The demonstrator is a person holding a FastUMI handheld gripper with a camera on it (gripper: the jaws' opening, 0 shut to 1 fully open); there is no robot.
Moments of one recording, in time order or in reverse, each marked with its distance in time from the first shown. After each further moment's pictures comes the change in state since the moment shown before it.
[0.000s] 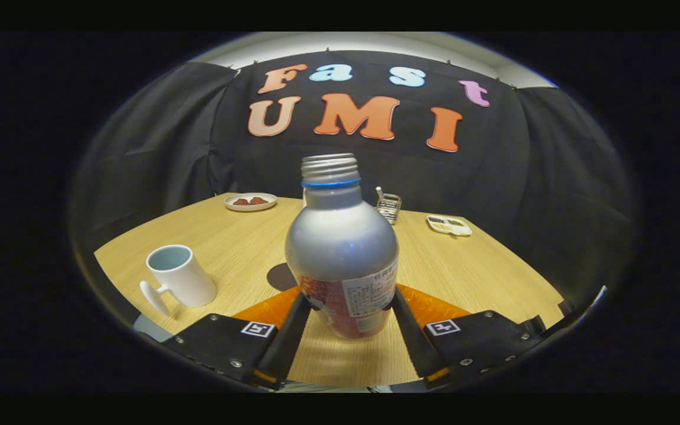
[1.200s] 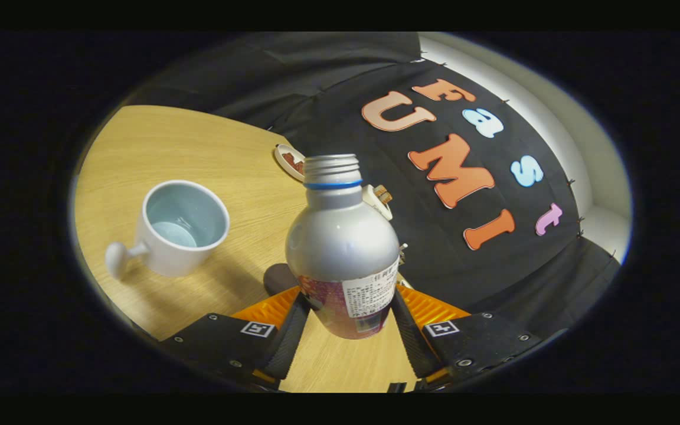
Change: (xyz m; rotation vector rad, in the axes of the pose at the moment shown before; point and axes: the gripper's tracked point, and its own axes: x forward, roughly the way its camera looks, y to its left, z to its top) arm 0.023 0.075 0.047 -0.851 -0.053 -0.133
